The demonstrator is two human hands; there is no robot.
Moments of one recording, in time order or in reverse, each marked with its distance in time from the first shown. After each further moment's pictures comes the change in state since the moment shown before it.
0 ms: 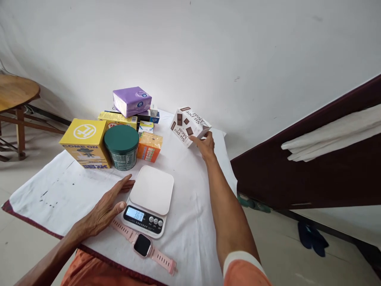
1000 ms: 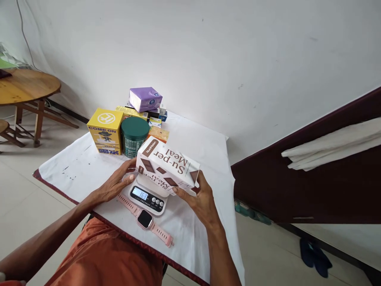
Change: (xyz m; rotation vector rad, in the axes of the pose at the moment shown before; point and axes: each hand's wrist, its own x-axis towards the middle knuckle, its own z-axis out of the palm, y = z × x) left_hand 0.003 0.017 0.000 -0.089 0.107 0.118; right_hand -0.259 -0.085 -0.080 0.215 -0.474 -0.046
